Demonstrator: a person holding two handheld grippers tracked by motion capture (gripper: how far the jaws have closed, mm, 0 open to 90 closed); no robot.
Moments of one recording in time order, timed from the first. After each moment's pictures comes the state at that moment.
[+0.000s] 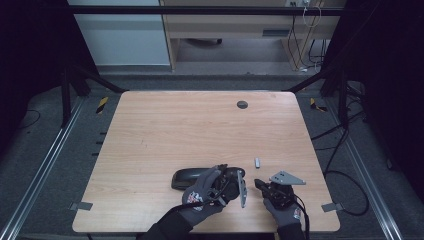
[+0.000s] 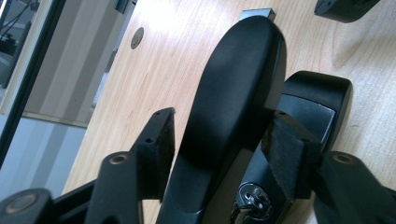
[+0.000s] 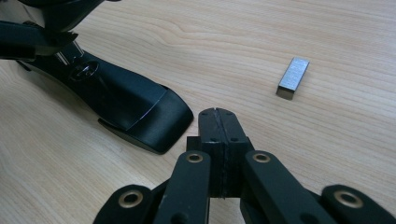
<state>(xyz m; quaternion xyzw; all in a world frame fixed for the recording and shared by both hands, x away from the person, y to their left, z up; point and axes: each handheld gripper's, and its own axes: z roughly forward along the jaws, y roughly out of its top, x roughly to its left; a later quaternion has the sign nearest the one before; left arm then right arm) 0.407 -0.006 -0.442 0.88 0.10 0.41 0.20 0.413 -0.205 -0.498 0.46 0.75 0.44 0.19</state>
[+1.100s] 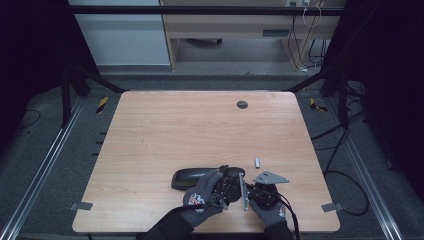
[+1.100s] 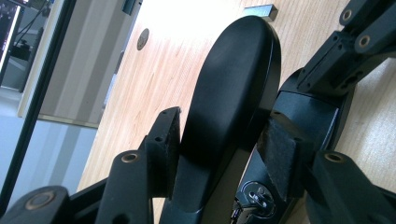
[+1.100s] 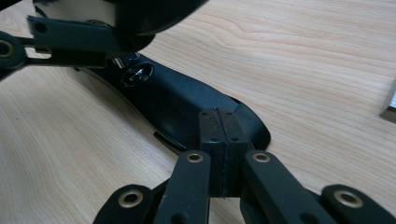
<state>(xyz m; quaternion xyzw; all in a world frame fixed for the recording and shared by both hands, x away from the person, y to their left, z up) 0.403 -0.009 -0.444 0.88 0.09 0.43 0.18 0.420 -0.168 -0.506 0.42 0.77 0.46 0.14</state>
